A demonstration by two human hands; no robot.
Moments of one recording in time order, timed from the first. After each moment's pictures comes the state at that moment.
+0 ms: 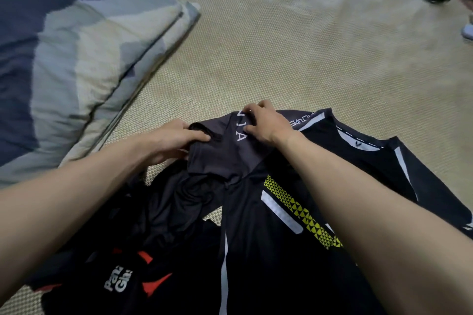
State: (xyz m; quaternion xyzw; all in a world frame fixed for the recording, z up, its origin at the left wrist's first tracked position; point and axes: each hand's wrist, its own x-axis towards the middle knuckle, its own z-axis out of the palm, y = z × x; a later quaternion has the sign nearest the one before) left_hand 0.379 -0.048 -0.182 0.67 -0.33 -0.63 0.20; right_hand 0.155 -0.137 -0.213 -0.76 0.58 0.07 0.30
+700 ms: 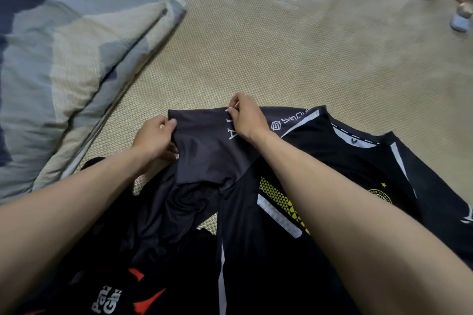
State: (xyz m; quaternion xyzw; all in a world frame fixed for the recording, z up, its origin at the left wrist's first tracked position) left_hand 0.390 -0.060 -0.223 0.77 -0.32 -0.47 0.30; right_hand 0.190 -0.141 -0.228 -0.68 0.63 -0.13 0.35
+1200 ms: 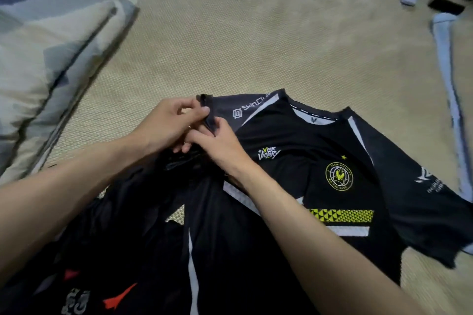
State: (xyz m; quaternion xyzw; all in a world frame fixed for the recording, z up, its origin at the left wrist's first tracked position) left_hand 0.285 -0.058 -0.136 0.57 -0.53 -0.57 0.27; right_hand 0.150 -0.037 -0.174 -0.39 0.55 -0.28 0.69
